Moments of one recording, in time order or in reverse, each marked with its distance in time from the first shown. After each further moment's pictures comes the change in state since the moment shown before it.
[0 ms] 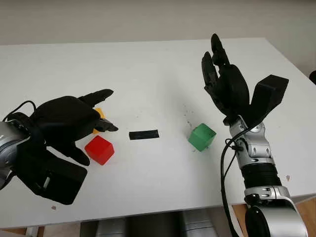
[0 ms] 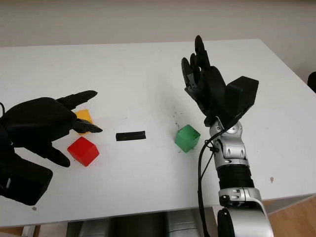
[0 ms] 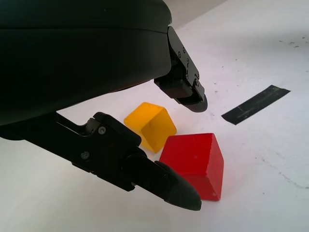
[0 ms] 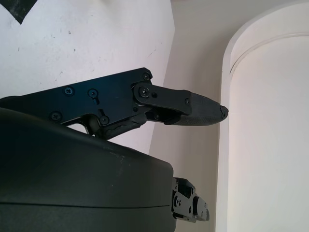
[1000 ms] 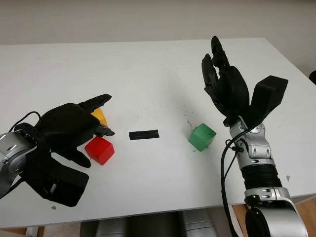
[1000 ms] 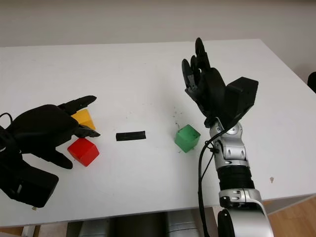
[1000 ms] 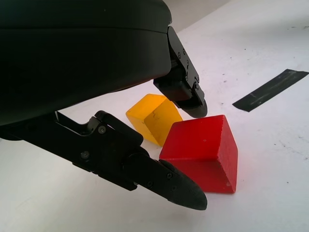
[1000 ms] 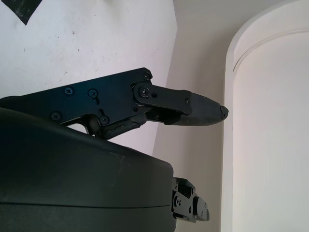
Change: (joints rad) left arm 0.032 -0.028 -0.034 0.095 0.157 -0.092 0.180; right arm 0.010 0.000 0.000 -0.006 -0.002 0.015 0.002
